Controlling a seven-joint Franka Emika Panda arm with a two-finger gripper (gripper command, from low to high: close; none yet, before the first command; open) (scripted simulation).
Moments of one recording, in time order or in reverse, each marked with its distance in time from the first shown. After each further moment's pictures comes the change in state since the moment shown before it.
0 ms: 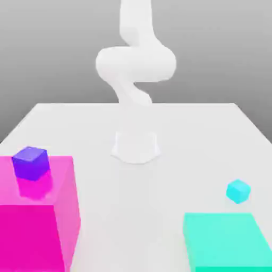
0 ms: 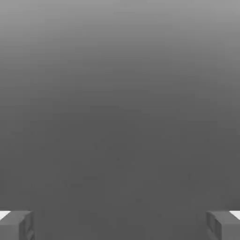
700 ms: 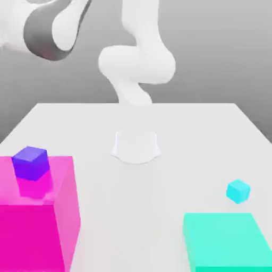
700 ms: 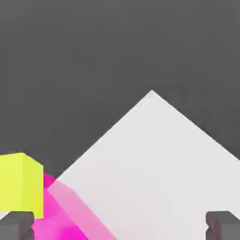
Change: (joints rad) arm -0.417 0.623 -0.319 -0.196 -0.067 0.409 0.150
